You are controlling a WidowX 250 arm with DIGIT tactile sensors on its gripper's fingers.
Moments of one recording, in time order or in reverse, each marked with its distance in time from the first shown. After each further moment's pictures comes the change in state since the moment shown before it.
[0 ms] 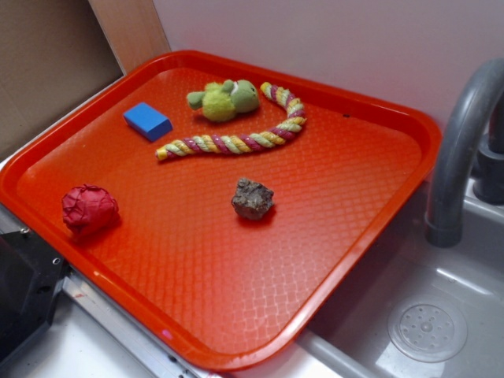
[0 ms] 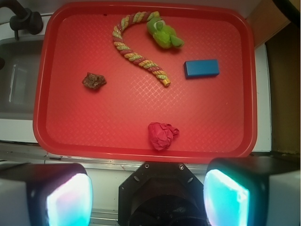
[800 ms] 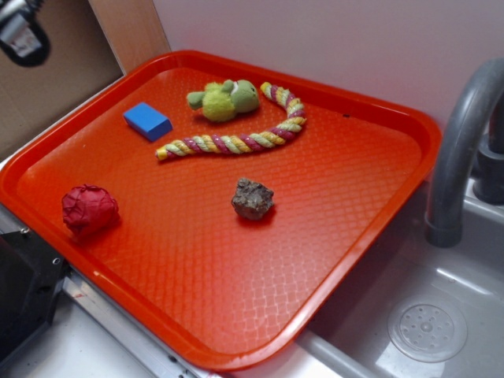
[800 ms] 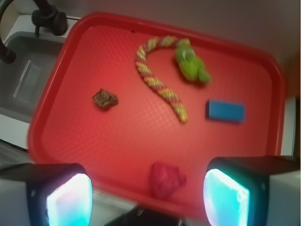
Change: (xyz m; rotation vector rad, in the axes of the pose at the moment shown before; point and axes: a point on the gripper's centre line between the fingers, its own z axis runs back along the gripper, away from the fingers) arm 0.042 -0.012 -0.043 -0.027 -0.173 -0.334
